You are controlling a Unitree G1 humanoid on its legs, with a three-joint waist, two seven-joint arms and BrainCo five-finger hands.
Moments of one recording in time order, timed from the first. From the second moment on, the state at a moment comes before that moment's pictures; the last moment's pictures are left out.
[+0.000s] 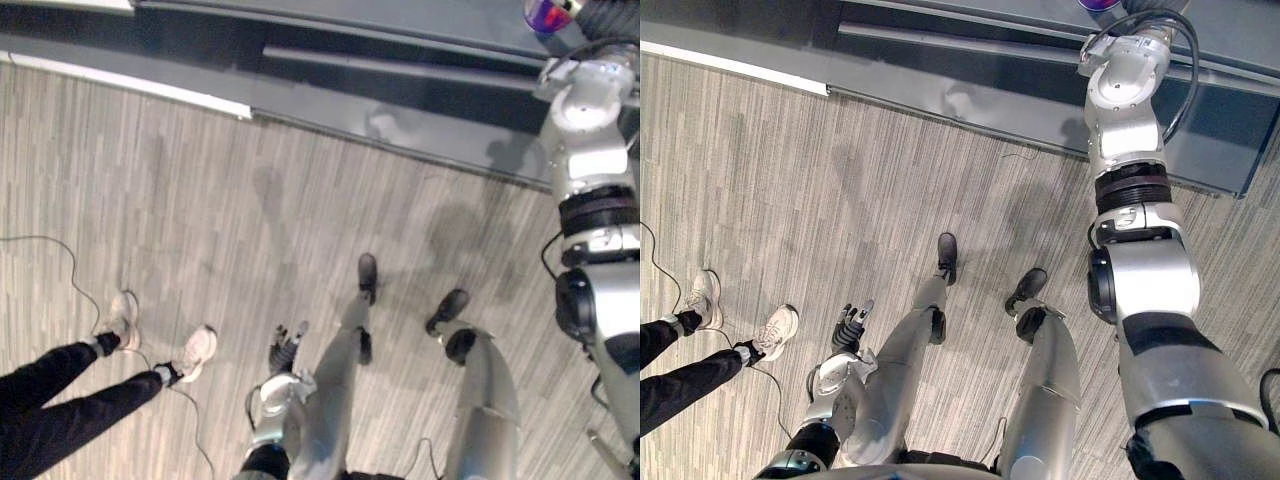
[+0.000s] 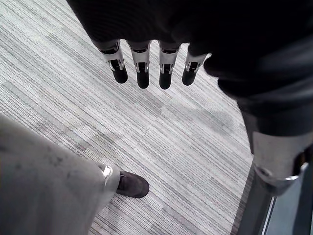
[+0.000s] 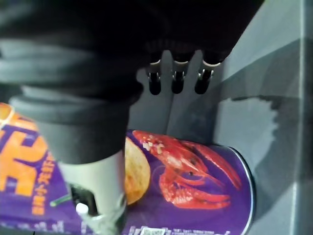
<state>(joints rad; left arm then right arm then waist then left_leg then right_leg) -0.14 -0.03 0.04 0.78 -0.35 -0.22 0.26 -1.34 -0.51 0.02 0.84 0.04 -0.09 -0.58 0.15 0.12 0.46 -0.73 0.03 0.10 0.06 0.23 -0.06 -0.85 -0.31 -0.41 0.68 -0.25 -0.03</state>
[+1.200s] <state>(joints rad) -0.13 -0.04 0.02 0.75 -0.35 -0.22 0.26 -1.36 -0.59 0.04 0.89 0.05 -0.09 -0.58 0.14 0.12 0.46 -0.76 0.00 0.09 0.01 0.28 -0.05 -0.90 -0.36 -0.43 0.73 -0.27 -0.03</state>
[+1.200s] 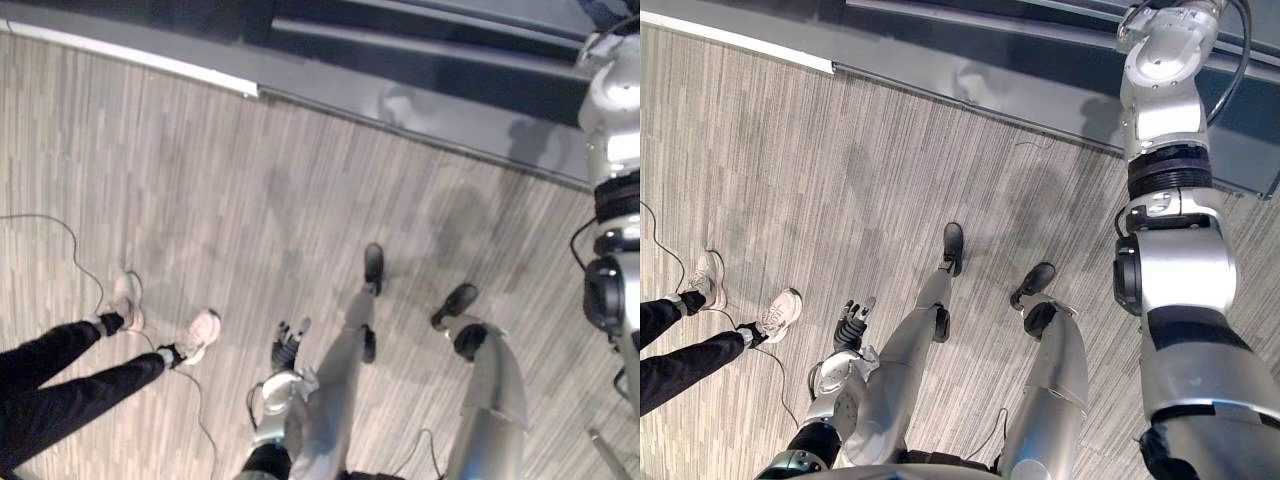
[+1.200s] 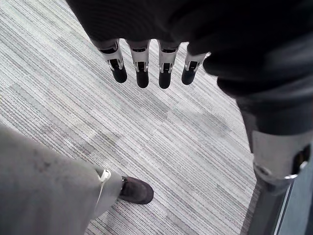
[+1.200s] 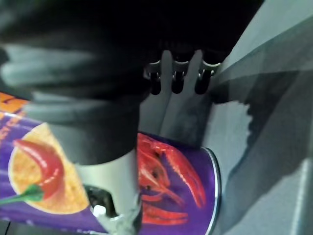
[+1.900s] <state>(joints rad) -0.11 0.01 0.13 0.90 -0.27 -0.17 0.23 -0.54 -0.17 0.01 0.44 0.04 -0.11 -0.49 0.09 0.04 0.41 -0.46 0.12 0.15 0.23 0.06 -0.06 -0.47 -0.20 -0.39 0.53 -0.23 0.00</state>
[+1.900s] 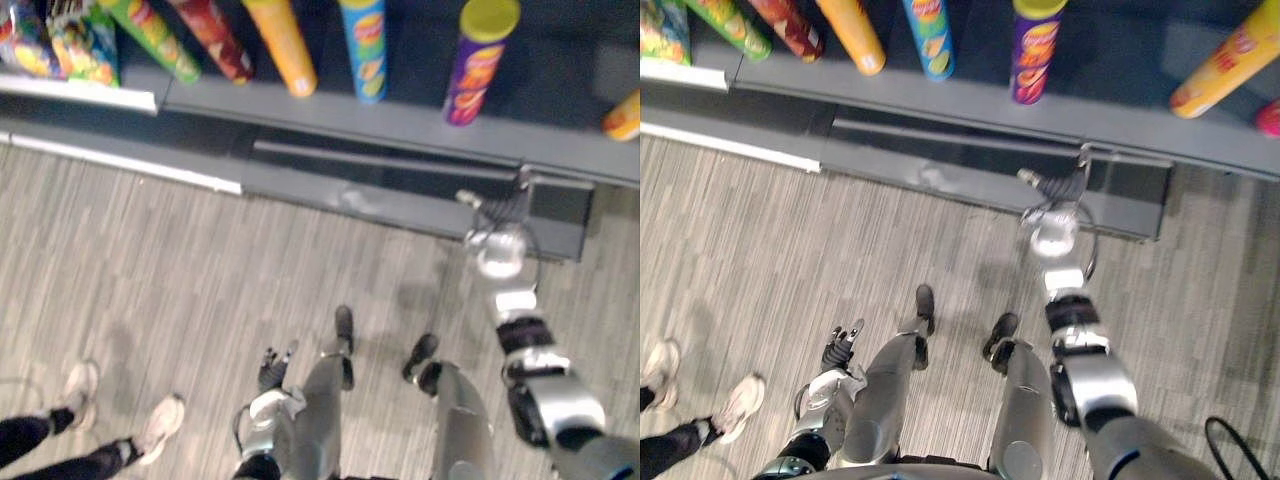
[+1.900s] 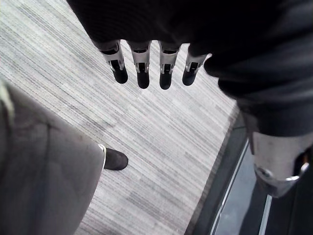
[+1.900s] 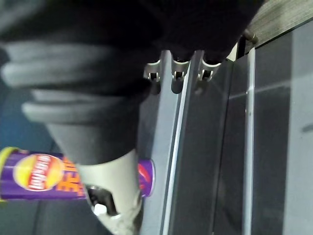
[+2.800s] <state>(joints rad) 0.11 0.03 0.40 1.12 -0.12 -0.12 0.08 0.28 -0.01 -0.43 1.12 0.07 -0.13 -0.05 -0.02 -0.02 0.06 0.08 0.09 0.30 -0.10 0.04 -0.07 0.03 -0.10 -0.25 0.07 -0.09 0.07</state>
